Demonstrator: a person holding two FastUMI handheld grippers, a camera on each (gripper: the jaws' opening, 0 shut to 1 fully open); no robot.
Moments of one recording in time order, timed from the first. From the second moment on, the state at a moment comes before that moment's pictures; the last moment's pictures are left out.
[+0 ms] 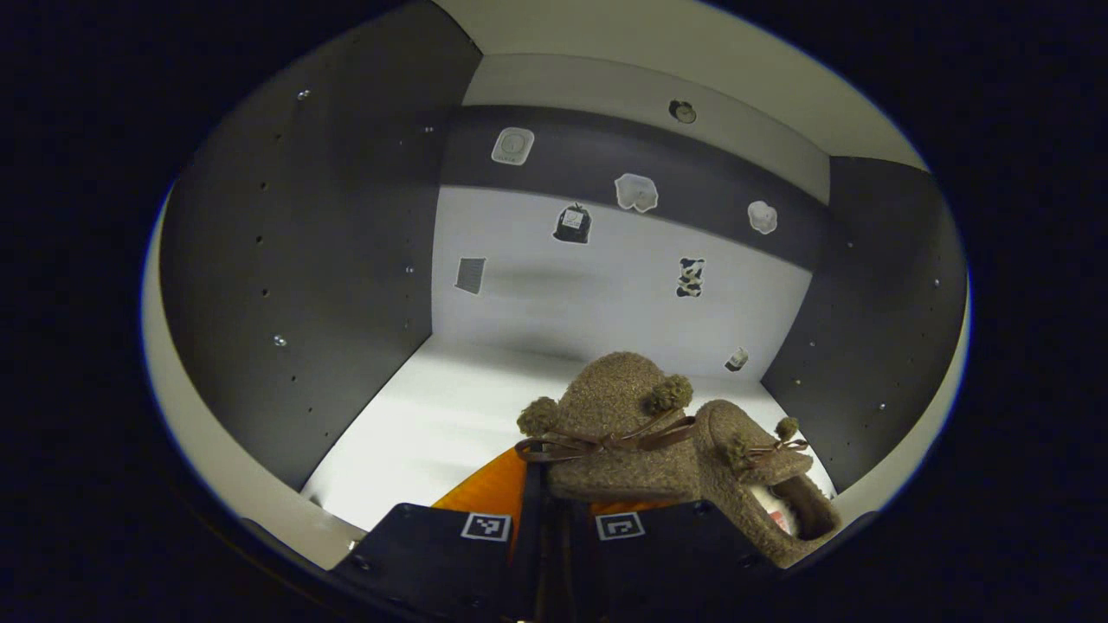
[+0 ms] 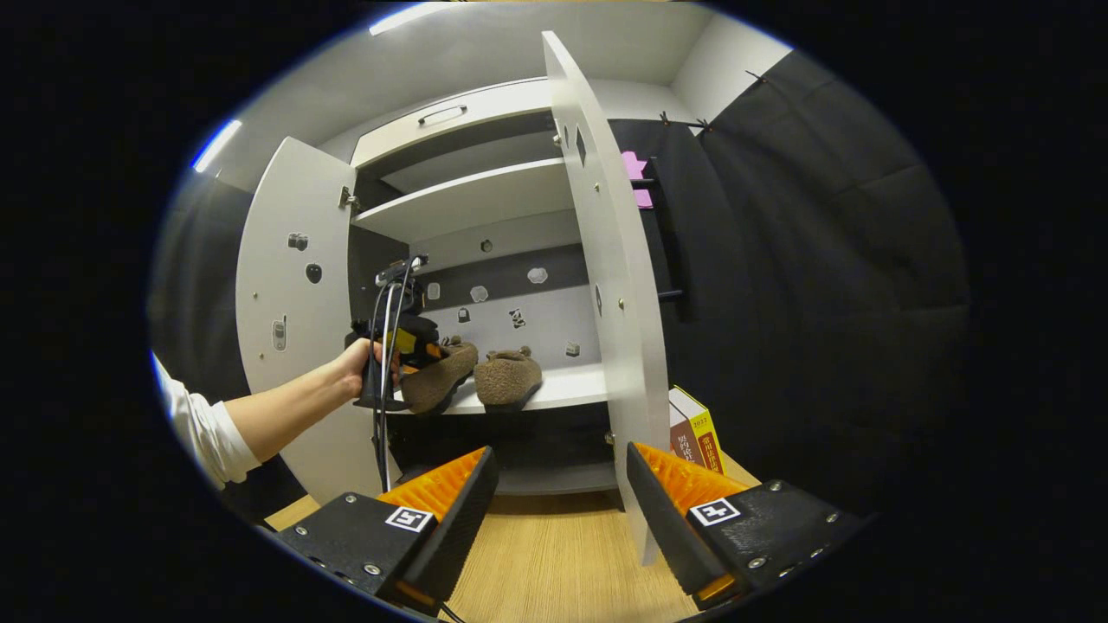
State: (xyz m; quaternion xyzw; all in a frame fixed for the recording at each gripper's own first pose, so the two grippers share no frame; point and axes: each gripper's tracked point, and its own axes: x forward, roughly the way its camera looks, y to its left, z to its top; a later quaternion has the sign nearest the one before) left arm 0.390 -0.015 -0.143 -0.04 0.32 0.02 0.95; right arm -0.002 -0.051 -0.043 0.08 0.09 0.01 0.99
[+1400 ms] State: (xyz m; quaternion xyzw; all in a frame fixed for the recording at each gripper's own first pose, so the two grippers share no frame) left arm 0.339 -0.015 -0.047 -0.02 0.21 -0.03 0.98; right arm 0.008 -0.025 -0.051 0.09 0.09 0.05 0.99
